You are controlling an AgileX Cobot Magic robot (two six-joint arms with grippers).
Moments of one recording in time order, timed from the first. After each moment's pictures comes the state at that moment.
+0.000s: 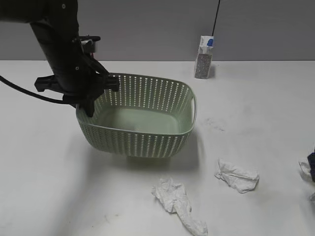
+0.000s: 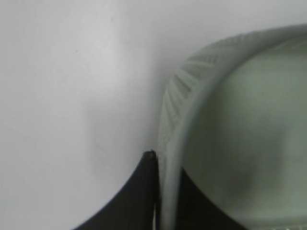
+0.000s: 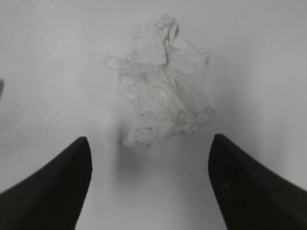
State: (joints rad) left arm -0.50 1.95 -1.44 -0.04 1.02 -0.34; right arm 0.12 1.38 -0.57 -0.17 0.58 0.28
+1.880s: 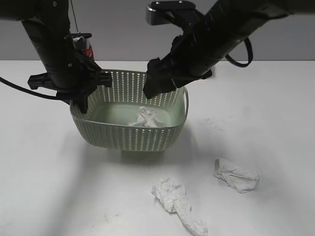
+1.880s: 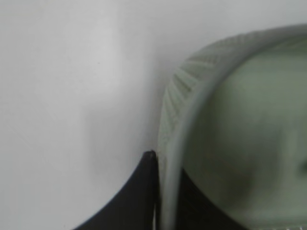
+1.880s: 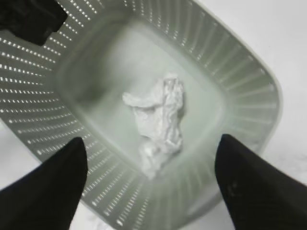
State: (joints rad) left arm -0.46 1.95 -1.44 -0.04 1.00 -0.34; right arm 0.60 1.81 -1.38 0.38 0.69 -0.26
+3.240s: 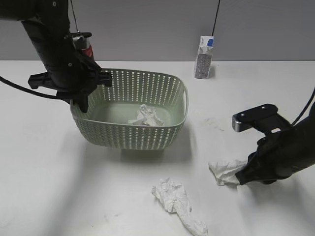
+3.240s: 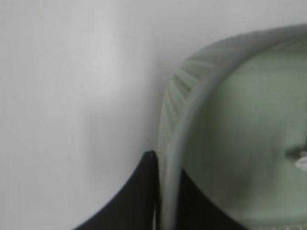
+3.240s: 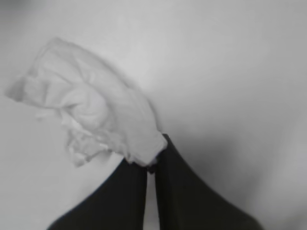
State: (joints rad) left arm -0.46 1.95 -1.44 -0.04 0.99 -0.34; right arm 0.38 1.65 -0.61 0.32 0.27 -0.35
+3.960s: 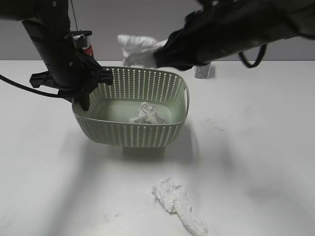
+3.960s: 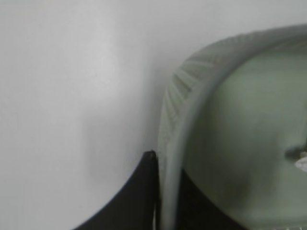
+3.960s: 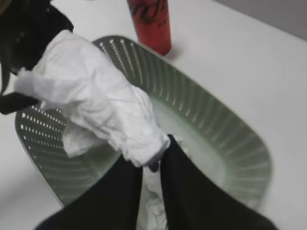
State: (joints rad) left arm -0.46 1.95 -1.44 -0.04 0.97 -0.34; right arm 0.60 1.66 -1.16 0.70 0.31 -0.64
